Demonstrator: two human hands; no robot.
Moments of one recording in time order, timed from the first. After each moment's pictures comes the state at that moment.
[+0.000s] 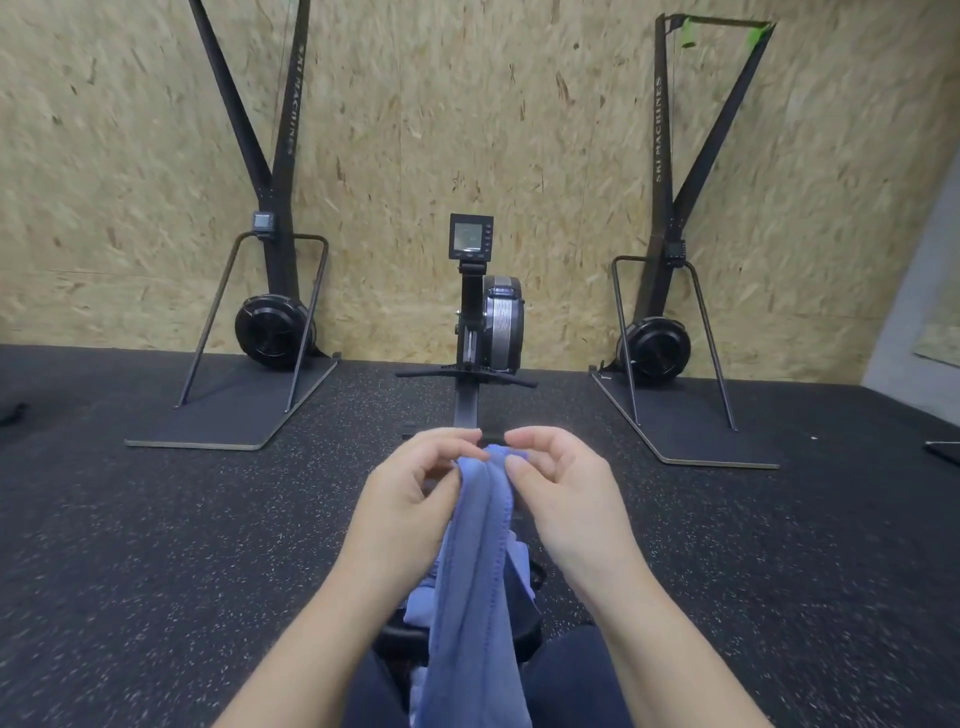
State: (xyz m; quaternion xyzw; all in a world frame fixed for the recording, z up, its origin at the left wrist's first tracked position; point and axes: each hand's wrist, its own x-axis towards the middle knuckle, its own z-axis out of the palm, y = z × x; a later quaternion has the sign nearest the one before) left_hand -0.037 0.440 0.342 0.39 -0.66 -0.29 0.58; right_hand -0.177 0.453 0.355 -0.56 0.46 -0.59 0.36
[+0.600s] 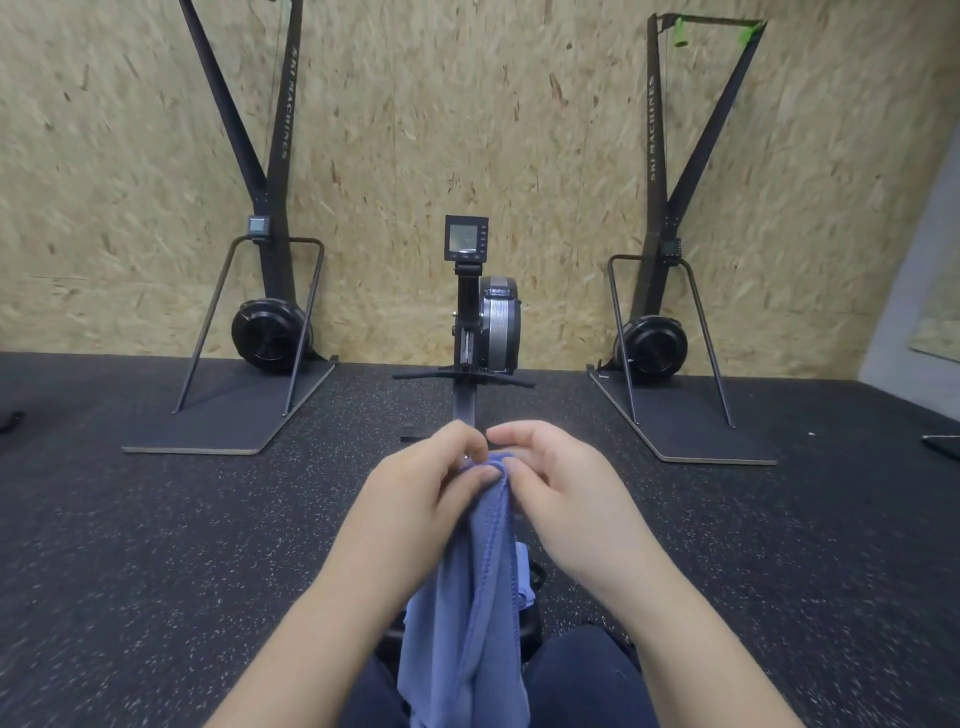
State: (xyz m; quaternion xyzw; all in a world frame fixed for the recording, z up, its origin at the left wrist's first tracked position) left_hand -0.034 0.444 0.355 0.40 -0.78 -0.09 0.48; right_hand -0.183 0.462 0.369 -0.69 0.49 -0.48 0.24
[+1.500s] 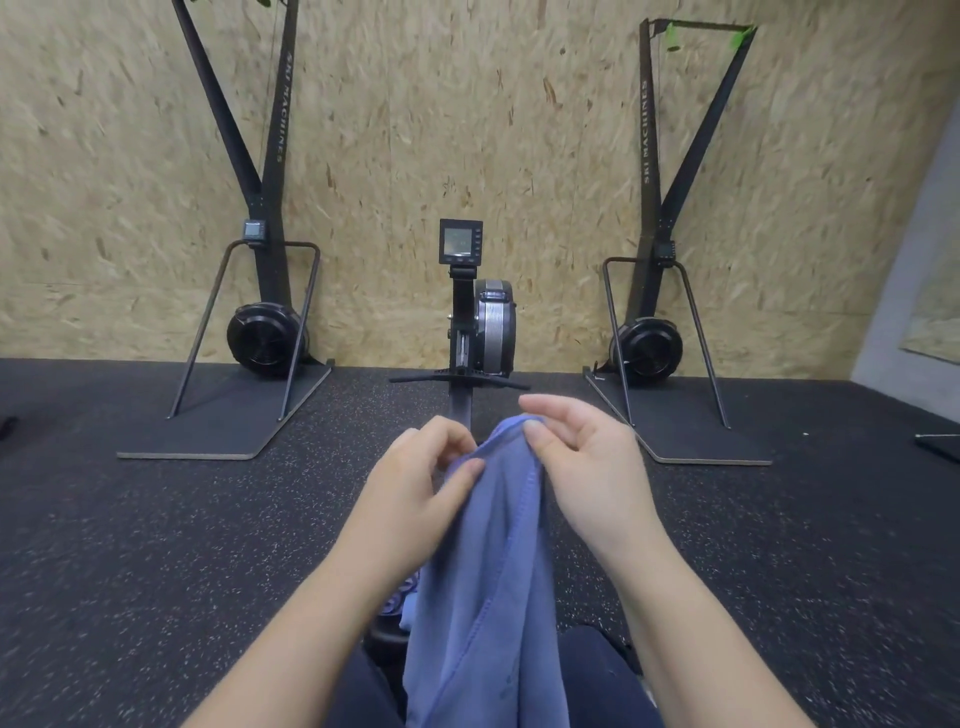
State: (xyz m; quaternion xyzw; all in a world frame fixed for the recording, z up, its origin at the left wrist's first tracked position) left_hand -0.037 0.418 0.340 0.39 -0.77 -0.12 0.49; right_hand -0.199 0.448 0.375 -0.60 0.43 -0.62 0.27
